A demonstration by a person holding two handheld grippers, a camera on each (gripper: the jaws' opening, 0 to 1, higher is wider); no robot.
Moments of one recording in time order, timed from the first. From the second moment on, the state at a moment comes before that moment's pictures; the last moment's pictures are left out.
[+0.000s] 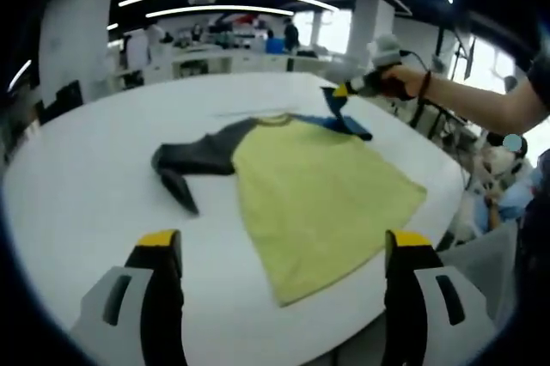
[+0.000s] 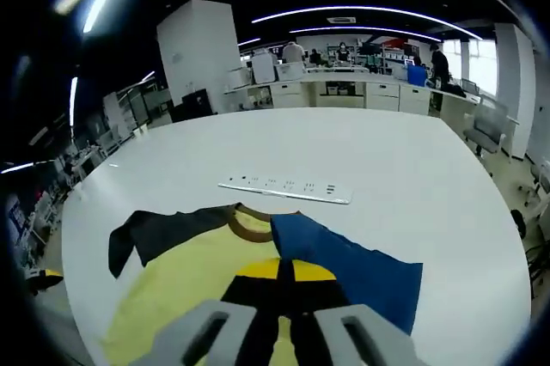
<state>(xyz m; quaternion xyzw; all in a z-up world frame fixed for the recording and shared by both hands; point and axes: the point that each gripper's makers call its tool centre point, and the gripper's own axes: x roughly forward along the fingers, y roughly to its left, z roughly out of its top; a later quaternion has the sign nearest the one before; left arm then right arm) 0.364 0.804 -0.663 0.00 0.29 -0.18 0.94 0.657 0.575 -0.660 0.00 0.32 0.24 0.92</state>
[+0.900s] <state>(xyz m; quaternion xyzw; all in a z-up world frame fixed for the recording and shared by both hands) 0.358 0.806 -0.670 -0.01 0.30 -0.18 0.94 0.635 0.659 -0.647 0.02 0.29 0.32 0.90</state>
